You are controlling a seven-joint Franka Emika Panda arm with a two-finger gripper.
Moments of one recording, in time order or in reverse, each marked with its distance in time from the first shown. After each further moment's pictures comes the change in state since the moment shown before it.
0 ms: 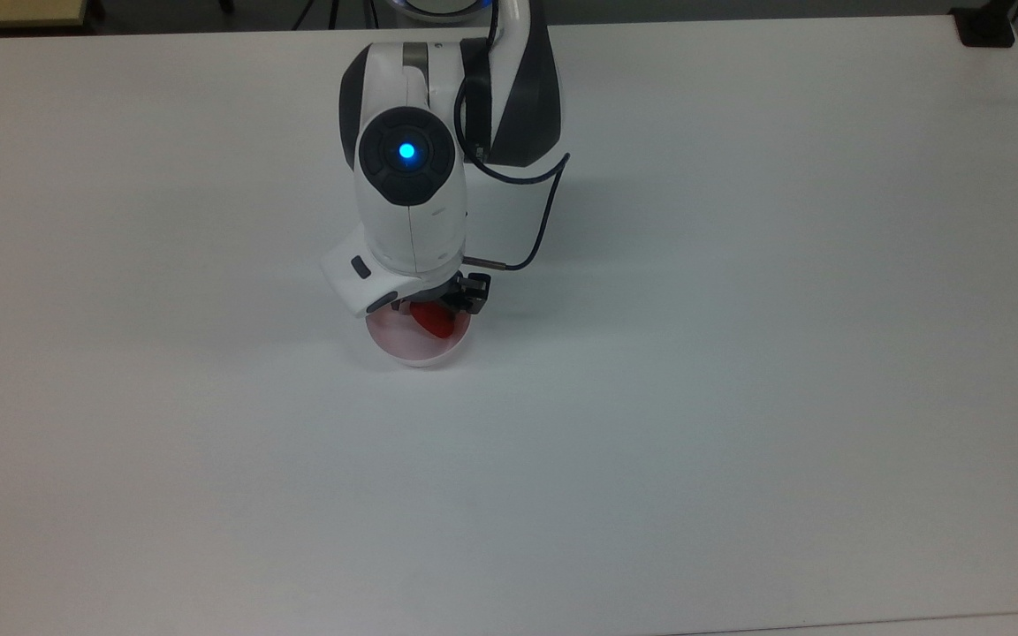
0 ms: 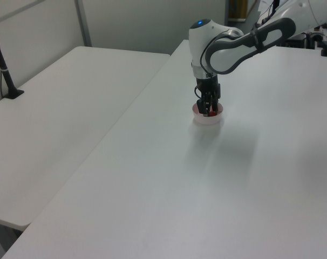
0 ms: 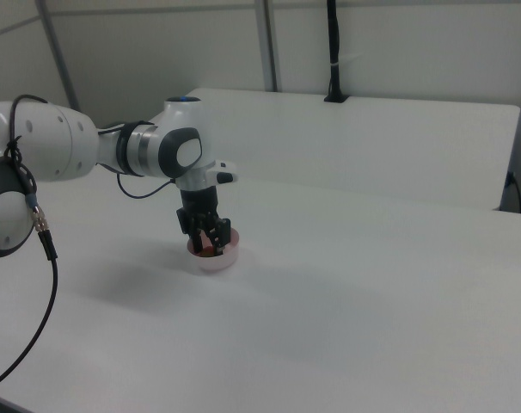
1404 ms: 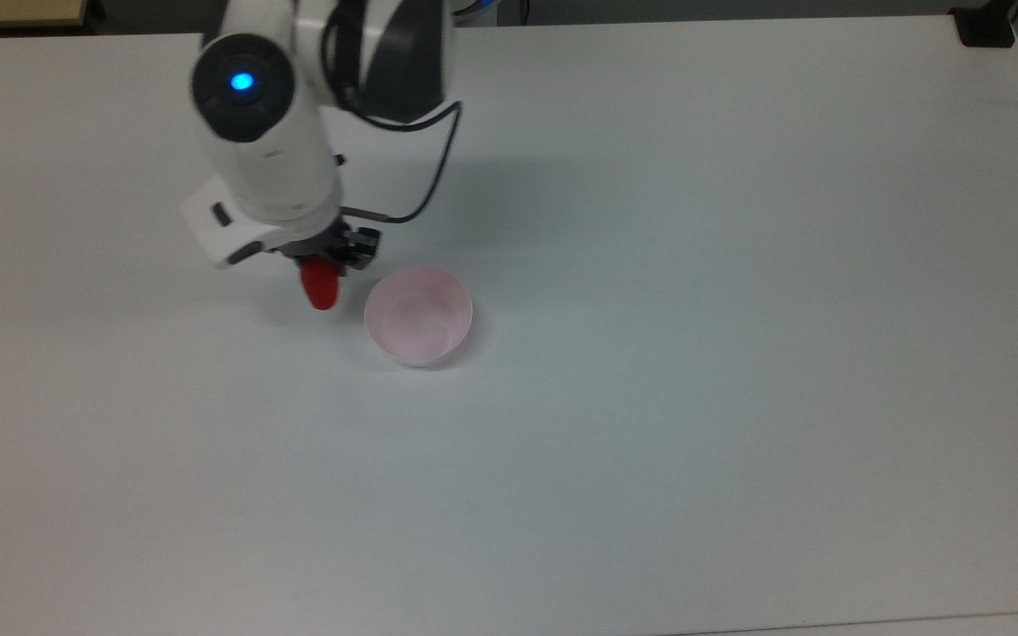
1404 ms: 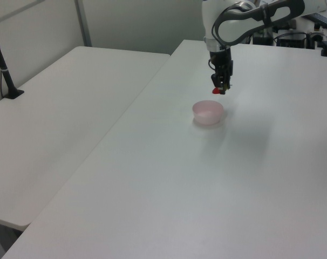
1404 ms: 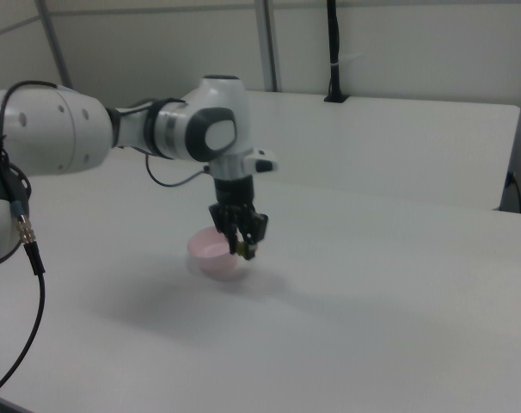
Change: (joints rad) arm -0.145 -0.085 -0.017 0.015 -0.024 -0.130 -0.145
